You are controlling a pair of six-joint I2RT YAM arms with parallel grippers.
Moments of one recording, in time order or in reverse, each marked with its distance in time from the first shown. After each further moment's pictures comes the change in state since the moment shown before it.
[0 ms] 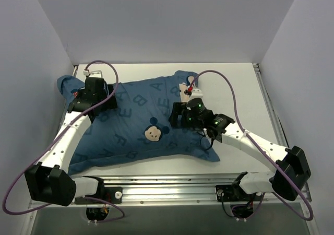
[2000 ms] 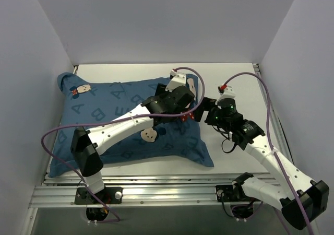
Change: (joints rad) left arm -0.800 0.512 0.563 -0.111 -0.545 -0.111; right arm -0.224 -0.308 -0.101 -0.116 0.016 -0.026
